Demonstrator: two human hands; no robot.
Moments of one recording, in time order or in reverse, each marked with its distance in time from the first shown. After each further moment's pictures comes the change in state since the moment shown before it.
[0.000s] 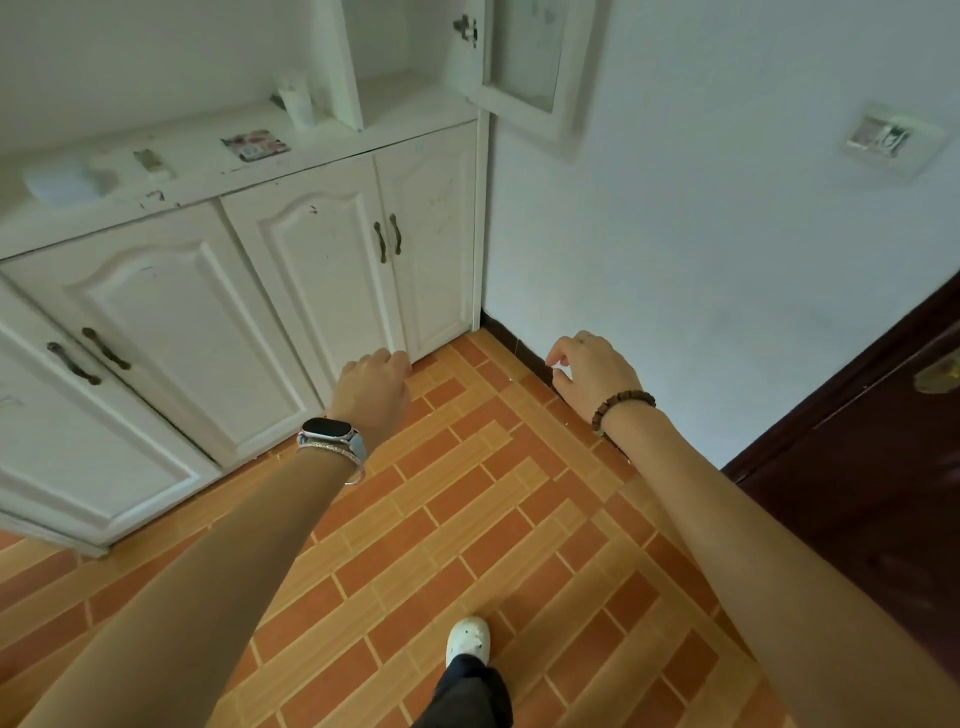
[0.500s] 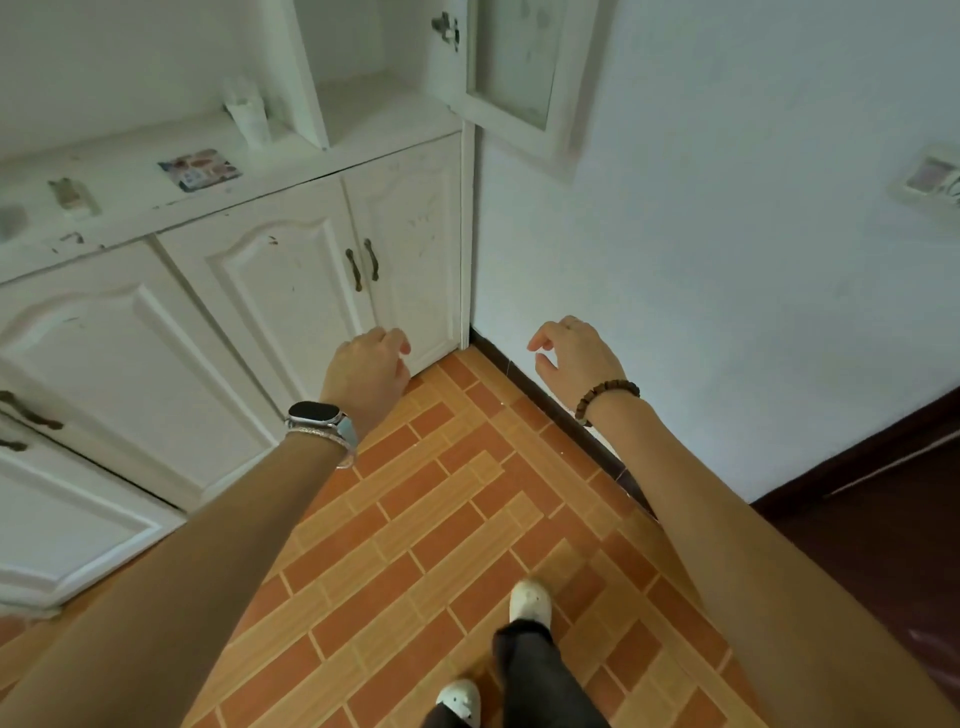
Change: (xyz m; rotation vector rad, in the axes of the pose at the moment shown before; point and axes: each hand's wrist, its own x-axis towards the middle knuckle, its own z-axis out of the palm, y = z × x) left_hand 0.182 -0.004 0.021 -0.083 0.050 0.023; right_hand 0.177 0.039 0.006 0.096 0.024 -0.001
